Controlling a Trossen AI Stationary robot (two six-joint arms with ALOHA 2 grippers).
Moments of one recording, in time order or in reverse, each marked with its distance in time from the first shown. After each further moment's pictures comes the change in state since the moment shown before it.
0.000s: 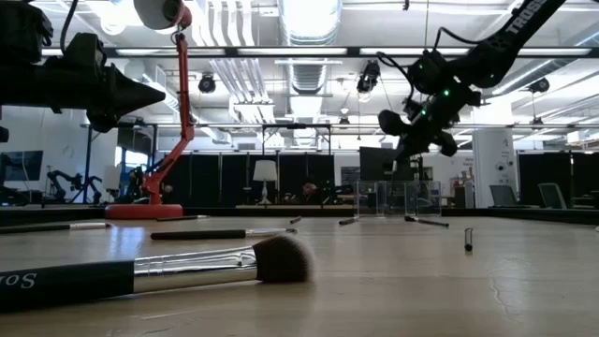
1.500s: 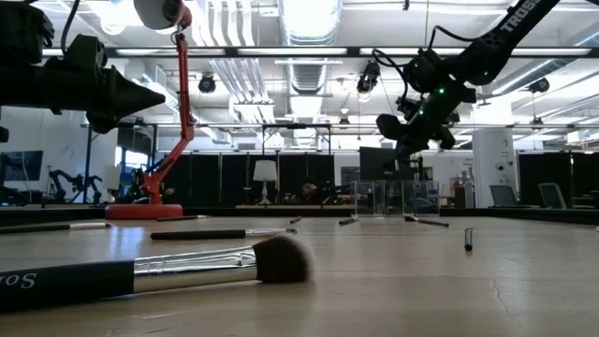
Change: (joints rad) left arm 0.000 0.000 0.000 -0.014 -0.005 0.012; right arm -0.002 0.014 0.051 -0.055 0.051 -0.170
